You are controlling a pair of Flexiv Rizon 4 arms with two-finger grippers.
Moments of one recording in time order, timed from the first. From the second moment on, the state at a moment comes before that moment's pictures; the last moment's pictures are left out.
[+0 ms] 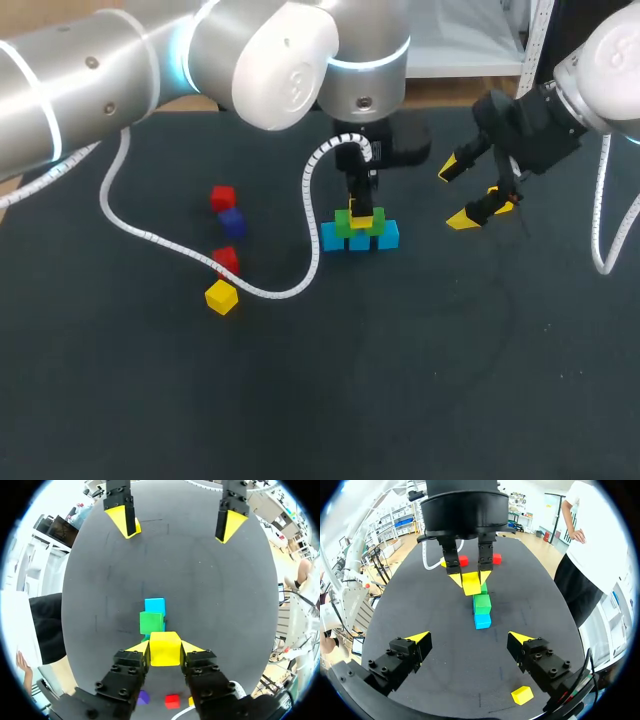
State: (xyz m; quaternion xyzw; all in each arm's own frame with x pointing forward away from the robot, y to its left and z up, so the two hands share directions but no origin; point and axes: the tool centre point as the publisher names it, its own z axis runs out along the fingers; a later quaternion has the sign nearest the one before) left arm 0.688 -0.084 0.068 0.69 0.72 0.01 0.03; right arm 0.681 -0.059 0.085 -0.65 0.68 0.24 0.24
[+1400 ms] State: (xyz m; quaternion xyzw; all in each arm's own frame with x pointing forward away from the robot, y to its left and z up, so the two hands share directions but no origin) left arm 0.699 -0.088 0.064 0.69 0.72 0.01 0.02; right arm 0.681 -0.059 0.085 -0.65 0.68 0.24 0.24
